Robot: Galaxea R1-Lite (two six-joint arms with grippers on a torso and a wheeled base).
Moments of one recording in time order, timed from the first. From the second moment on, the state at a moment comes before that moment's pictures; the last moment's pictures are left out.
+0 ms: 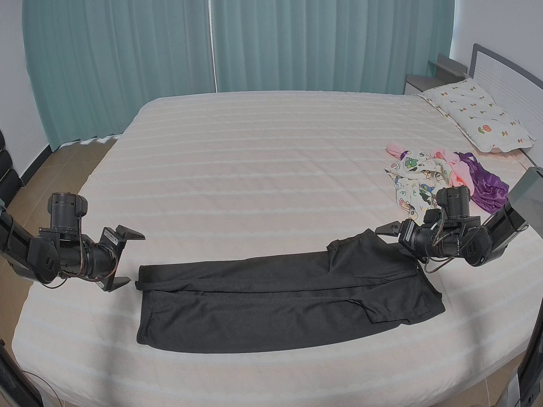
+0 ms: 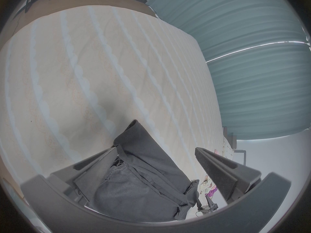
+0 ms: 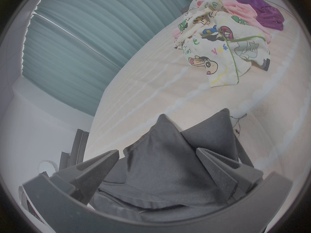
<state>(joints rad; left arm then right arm) 0.05 1.82 -0.72 -0.39 -0.29 -1.09 0.12 2.12 -0.95 -0.57 0.31 0.63</state>
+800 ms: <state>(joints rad) 0.04 1.83 -0.69 -0.42 -0.29 -1.09 0.10 2.13 -0.90 -0.57 0.31 0.62</state>
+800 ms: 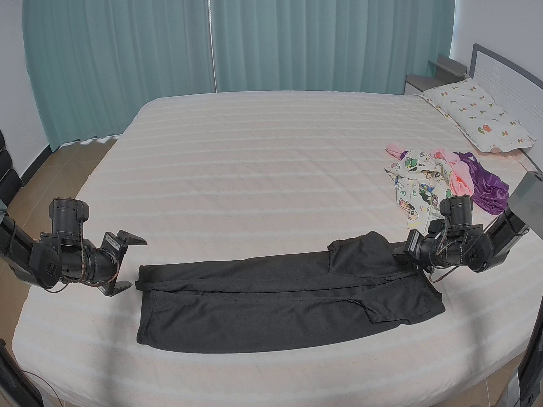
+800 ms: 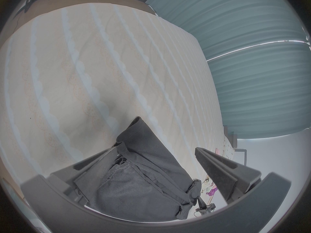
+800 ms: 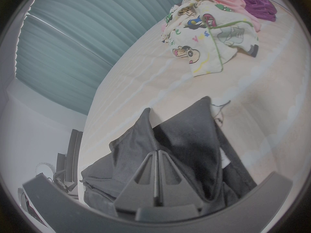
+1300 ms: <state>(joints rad) 0.04 1.83 -0.68 -0.42 -0.29 -1.09 0.07 2.02 -0.73 -0.58 0.31 0.60</state>
